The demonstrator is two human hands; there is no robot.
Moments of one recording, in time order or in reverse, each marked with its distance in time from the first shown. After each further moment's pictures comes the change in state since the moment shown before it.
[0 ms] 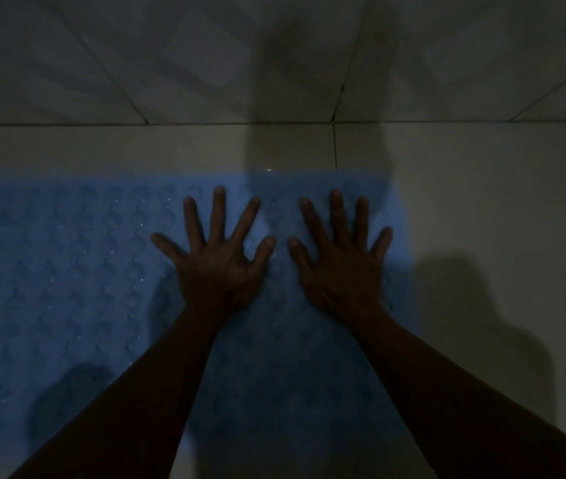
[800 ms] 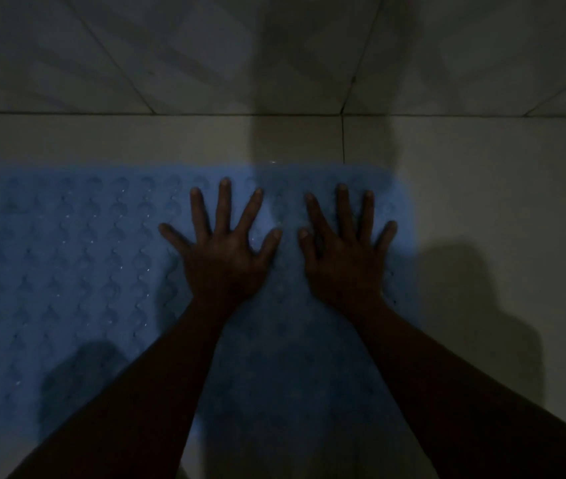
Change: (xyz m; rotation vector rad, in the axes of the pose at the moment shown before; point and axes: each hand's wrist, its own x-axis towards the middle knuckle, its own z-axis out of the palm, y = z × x) left_hand -0.004 0.002 0.005 0.037 0.093 -0.004; right_hand -0.002 -0.001 0.007 -0.038 0.097 -0.005
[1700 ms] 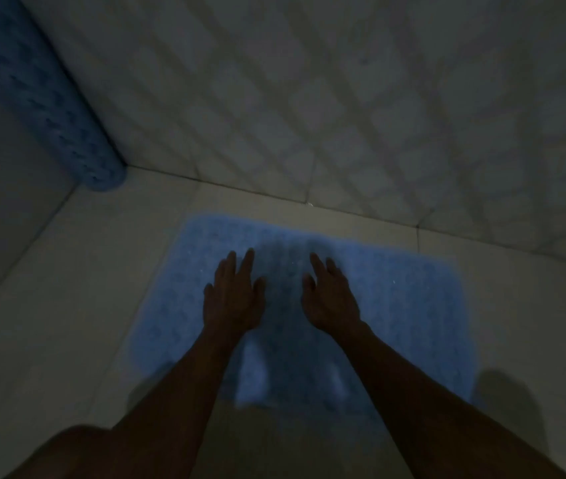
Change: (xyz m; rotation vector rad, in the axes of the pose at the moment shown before) left_hand -0.094 -0.198 -0.140 -0.430 -0.071 -0.261; right_hand -0.068 -0.238 -0.093 0.367 -0.293 -0.089
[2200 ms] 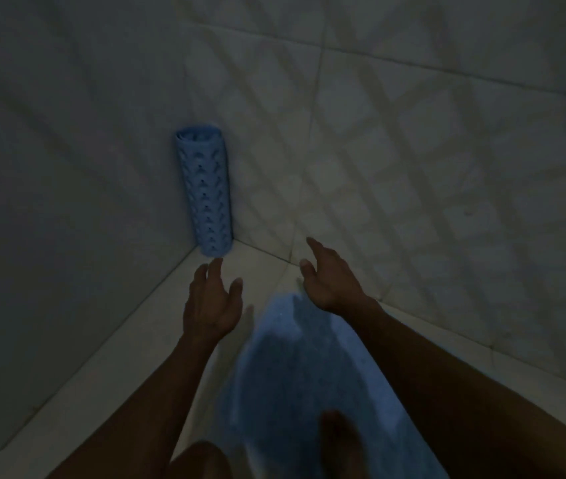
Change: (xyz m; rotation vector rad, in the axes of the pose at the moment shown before) left_hand 0.010 -0.117 -0.210 -0.347 0.408 -0.212; right_hand 0.046 -0.257 -0.039 -0.060 -0.013 -0.432
